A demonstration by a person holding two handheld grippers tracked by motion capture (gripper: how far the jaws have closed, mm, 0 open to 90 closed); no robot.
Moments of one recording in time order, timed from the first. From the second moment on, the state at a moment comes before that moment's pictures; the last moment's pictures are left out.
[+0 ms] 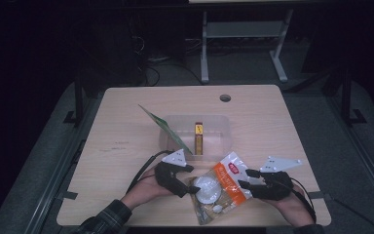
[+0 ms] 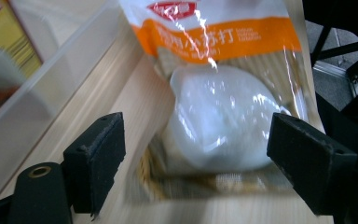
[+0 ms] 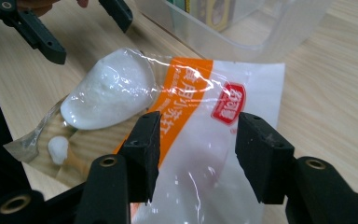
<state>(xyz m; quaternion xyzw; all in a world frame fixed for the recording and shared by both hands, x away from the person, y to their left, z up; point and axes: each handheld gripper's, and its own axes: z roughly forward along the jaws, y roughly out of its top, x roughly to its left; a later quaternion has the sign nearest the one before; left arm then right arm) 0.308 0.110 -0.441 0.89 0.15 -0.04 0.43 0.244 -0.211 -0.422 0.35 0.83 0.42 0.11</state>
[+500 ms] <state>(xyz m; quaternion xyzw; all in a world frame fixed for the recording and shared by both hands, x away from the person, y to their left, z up) 0.321 0.068 -0.457 0.91 0.14 -0.05 0.40 0.239 -0.219 -0.425 0.35 0.83 0.43 0.10</state>
